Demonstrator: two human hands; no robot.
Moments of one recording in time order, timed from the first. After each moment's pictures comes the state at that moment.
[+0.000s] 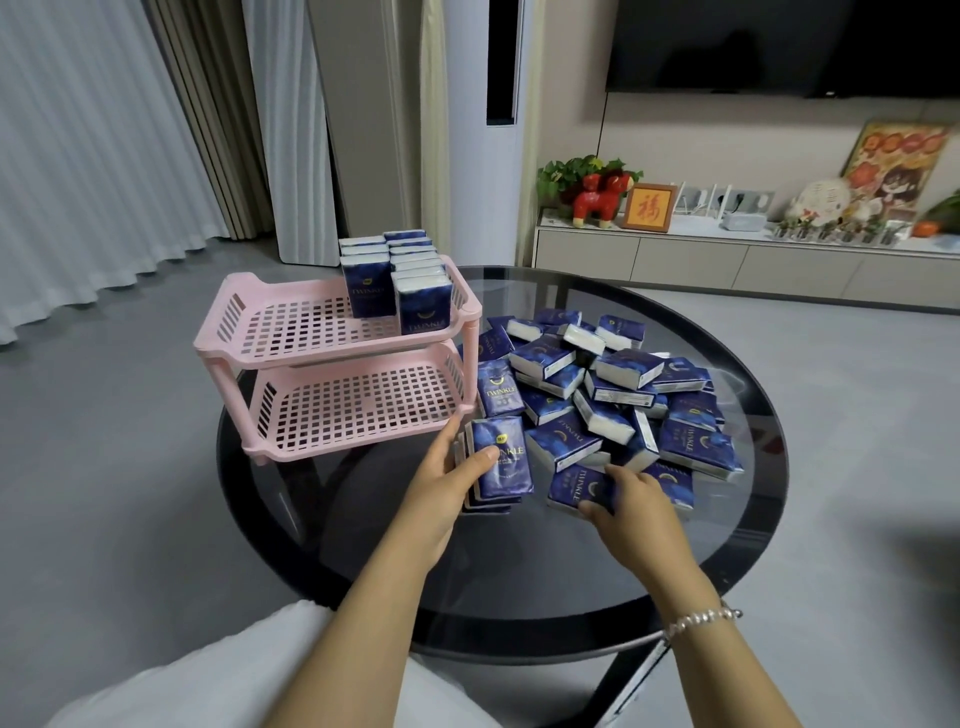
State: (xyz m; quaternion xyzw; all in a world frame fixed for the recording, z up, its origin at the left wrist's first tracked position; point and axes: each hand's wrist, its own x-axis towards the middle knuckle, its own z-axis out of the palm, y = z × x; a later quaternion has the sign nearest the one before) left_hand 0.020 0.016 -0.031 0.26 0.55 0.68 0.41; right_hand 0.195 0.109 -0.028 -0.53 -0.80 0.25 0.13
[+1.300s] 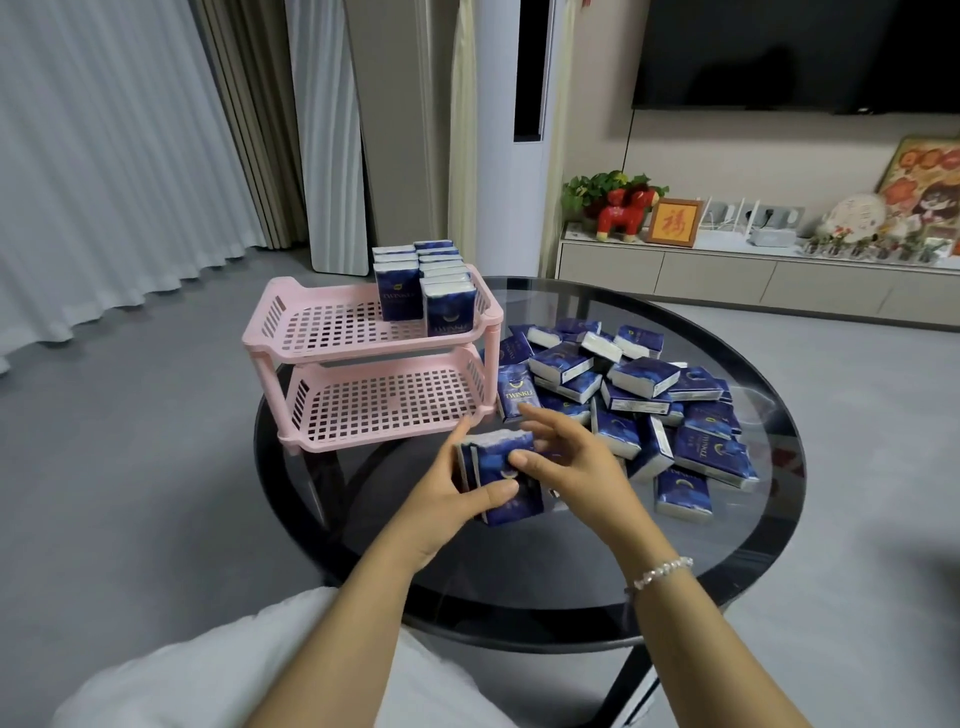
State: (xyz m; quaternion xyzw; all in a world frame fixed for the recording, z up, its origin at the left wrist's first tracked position) left_hand 0.017 -0.020 -0.025 0.38 0.59 0.59 0.39; right_hand 0.147 0.094 0.001 -0.24 -0.74 0.56 0.28
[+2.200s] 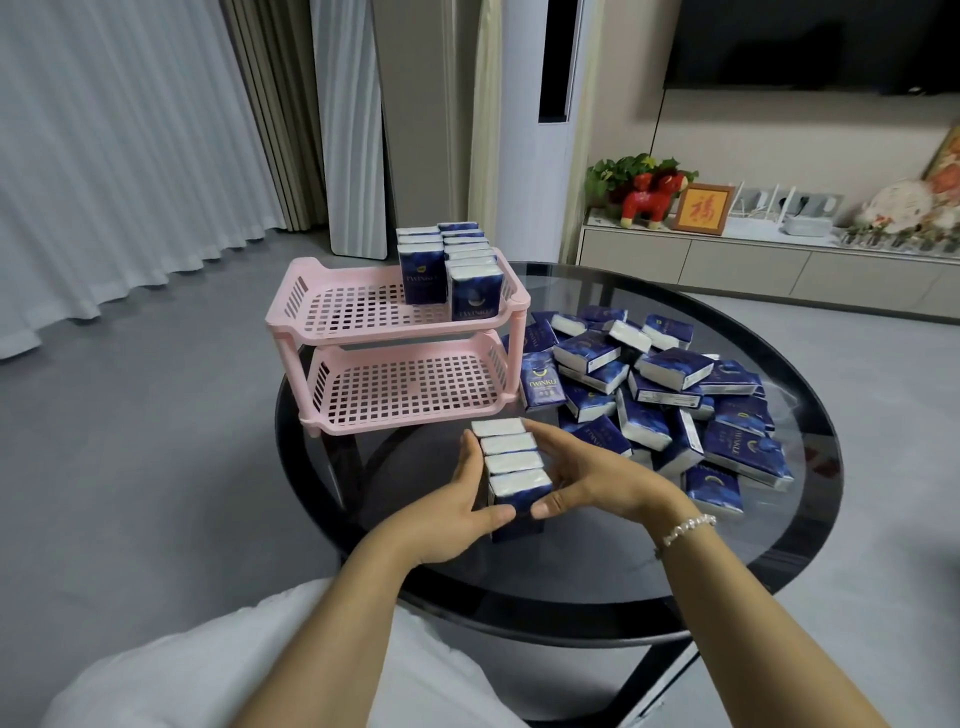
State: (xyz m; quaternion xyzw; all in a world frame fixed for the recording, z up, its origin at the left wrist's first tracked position) left_hand 0.005 -0.040 -0.021 0.47 0.75 0.29 0.37; right_hand 0.137 0.127 -0.019 -0.13 -0.78 0.61 -0.02
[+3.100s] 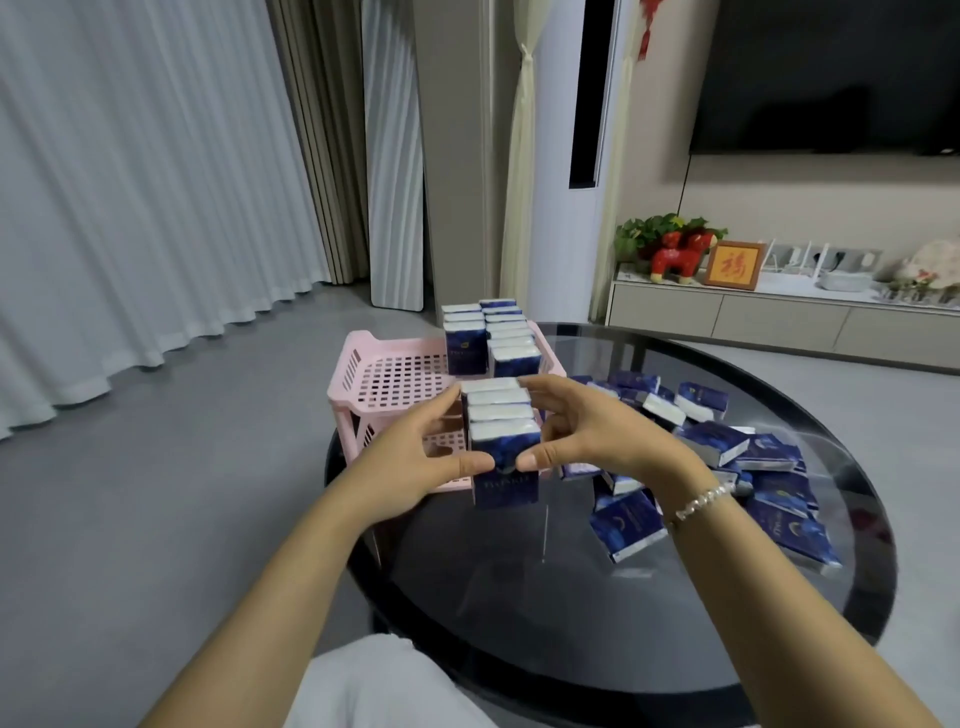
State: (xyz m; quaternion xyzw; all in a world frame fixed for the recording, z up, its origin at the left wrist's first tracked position) left_hand -0.051 -0.068 0.100 0.47 0.69 0.50 0.22; right_hand 0.095 0.107 0.122 -0.06 -0.85 0.52 0.09
